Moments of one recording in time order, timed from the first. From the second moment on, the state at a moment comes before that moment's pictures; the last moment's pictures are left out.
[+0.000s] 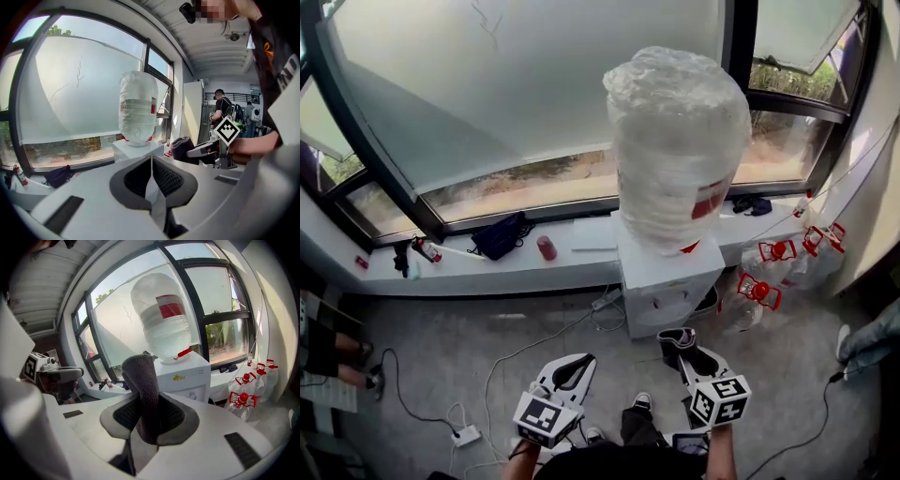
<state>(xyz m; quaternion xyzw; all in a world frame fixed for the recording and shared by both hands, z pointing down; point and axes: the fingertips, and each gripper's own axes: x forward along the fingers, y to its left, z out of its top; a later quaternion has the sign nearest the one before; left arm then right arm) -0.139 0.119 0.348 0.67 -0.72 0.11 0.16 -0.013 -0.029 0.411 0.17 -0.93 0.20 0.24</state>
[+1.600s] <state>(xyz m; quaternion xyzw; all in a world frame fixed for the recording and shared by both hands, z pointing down) -0.091 0.299 0.309 0.71 -0.69 0.08 0.10 -0.007 0.185 0.353 0.17 -0.95 0.15 0.21</state>
